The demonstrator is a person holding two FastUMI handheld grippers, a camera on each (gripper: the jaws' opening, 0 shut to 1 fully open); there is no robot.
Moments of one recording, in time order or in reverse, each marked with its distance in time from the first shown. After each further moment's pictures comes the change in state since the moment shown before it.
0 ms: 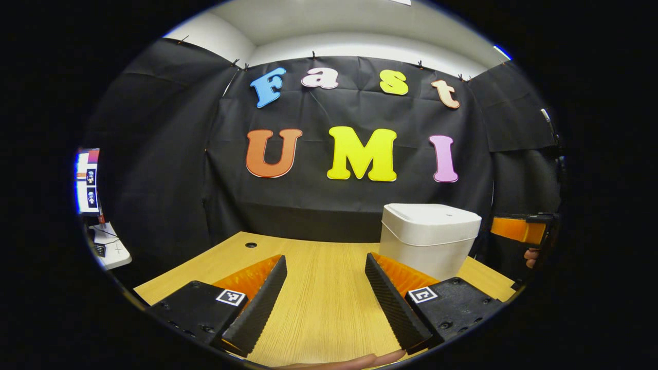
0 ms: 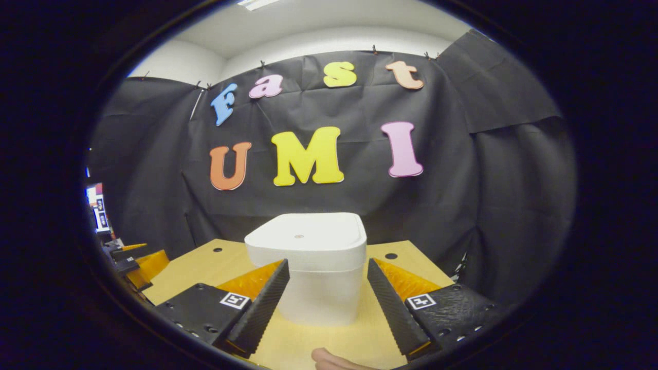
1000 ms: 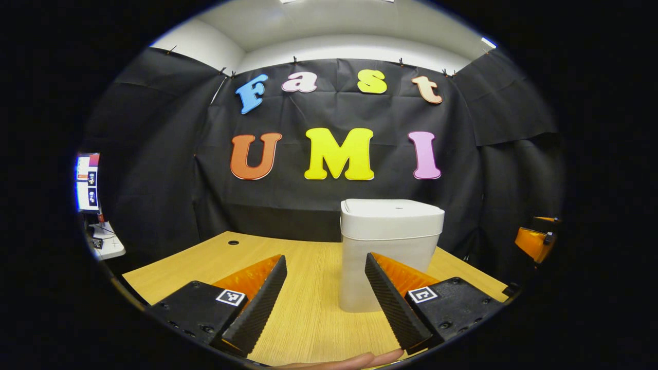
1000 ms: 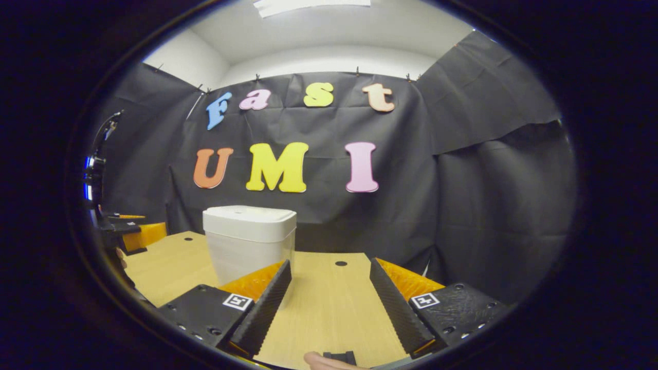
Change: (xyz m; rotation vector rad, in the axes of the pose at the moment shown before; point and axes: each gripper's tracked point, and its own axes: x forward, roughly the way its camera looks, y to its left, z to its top) left arm -0.011 -0.099 -0.025 0.015 -0.018 0.008; right arm -0.049 -0.117 -0.023 -0.116 -0.120 -0.056
